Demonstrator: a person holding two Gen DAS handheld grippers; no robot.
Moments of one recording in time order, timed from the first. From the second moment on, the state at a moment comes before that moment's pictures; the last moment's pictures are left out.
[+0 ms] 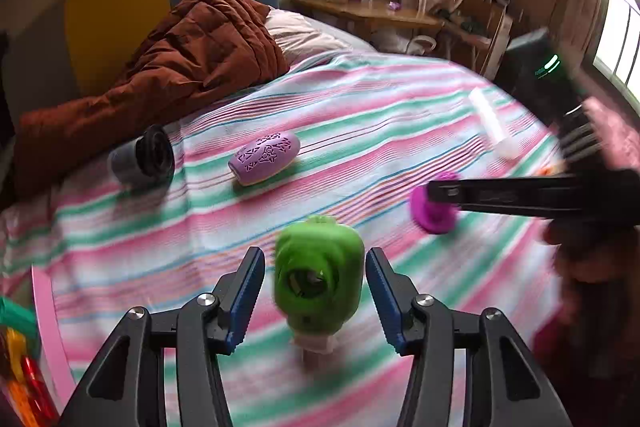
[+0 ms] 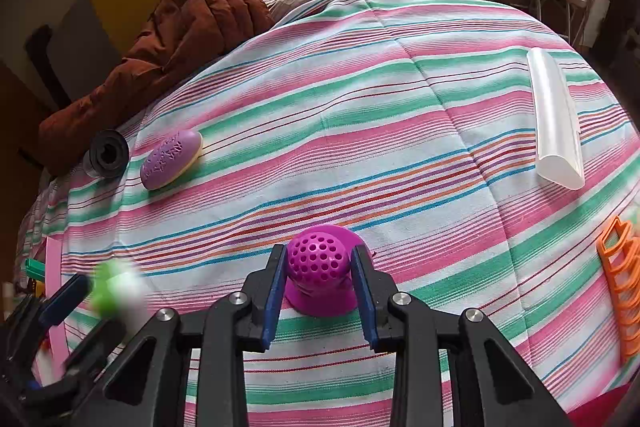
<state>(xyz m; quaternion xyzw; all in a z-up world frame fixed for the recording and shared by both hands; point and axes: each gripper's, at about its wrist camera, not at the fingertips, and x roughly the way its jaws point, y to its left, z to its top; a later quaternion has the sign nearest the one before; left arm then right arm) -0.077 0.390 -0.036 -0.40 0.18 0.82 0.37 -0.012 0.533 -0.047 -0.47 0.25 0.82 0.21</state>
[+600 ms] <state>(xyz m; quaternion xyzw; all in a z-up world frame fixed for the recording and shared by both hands) -0.089 0.409 -0.073 -0.41 0.17 0.81 0.37 -0.016 0.532 -0.048 -0.48 0.25 0.82 0.20</state>
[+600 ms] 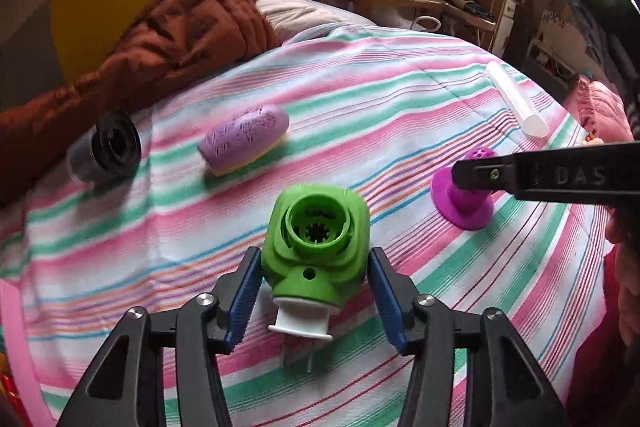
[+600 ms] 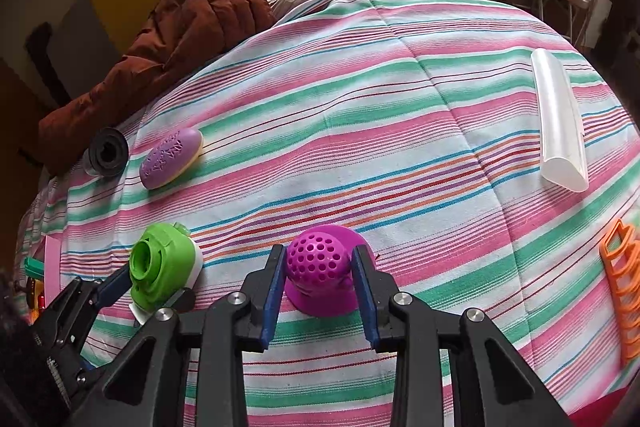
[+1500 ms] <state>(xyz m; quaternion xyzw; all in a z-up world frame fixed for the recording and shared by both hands) -0.026 0.192 -0.016 -0.39 0.01 0.87 0.31 -0.031 0.496 -0.037 -0.46 0.17 0.86 0.15</state>
